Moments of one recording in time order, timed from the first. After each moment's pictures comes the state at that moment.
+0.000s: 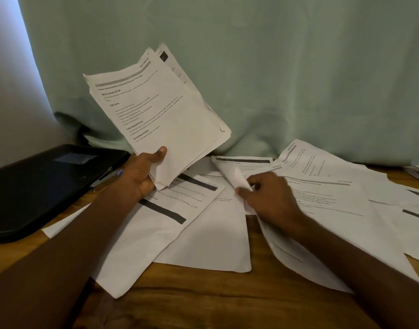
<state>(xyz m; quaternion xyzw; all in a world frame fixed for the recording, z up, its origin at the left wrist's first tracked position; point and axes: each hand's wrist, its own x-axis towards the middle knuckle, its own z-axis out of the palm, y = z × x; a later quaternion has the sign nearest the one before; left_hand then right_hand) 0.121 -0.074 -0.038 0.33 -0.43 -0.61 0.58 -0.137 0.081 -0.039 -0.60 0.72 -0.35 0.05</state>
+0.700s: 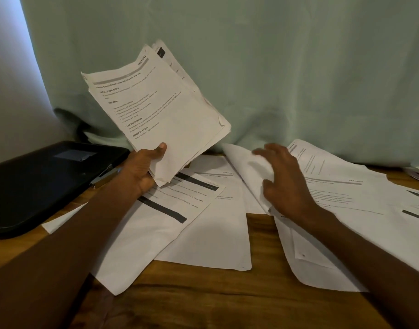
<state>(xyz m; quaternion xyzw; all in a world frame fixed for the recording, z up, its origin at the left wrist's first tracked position) 0.123 -0.067 -0.033 0.33 -0.44 -0.61 0.58 -0.164 0.083 -0.030 -0.66 0.64 -0.38 -0.10</state>
